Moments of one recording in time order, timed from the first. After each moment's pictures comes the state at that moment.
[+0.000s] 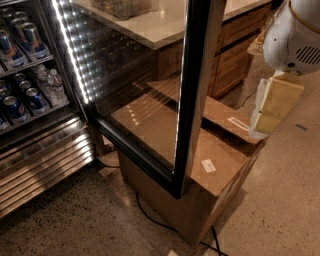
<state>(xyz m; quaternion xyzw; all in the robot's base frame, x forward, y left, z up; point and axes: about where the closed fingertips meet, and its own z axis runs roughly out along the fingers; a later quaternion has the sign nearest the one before) 0.453 -0.174 0.987 -0.63 0.76 -0.04 0.16</state>
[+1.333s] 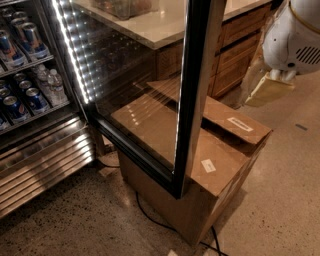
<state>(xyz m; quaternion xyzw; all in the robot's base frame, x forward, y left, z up) 0.453 -0.174 0.987 -0.63 0.76 -0.04 0.16</state>
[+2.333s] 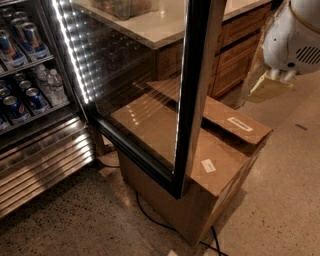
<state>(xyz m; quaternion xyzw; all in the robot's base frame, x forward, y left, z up) 0.453 -0.173 0.987 -0.63 0.76 -0.04 0.16</state>
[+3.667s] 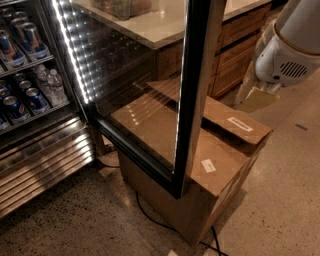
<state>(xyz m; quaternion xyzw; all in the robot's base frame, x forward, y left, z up) 0.466 -0.174 0.953 -0.62 0.77 -0.01 0.15</state>
